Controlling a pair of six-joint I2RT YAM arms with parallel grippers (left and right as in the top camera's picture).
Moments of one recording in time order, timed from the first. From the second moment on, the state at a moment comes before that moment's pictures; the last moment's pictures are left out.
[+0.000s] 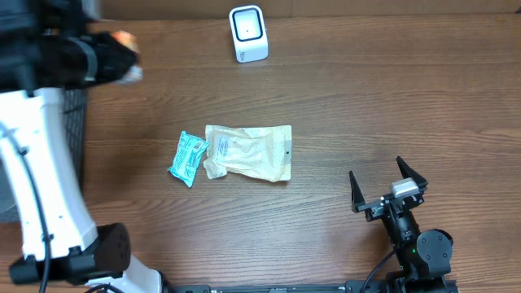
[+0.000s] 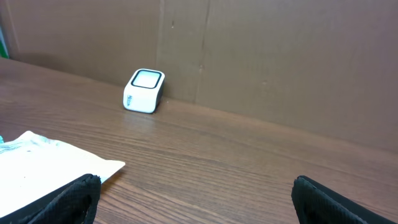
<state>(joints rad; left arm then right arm) 0.11 1.78 2.28 -1.54 0.30 -0.09 0.12 0.01 0.02 -0.02 -0.15 -0.14</state>
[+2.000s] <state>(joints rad) -0.23 1.75 2.19 -1.09 0.20 -0.25 0.12 0.01 0.02 -0.02 -0.15 -0.14</state>
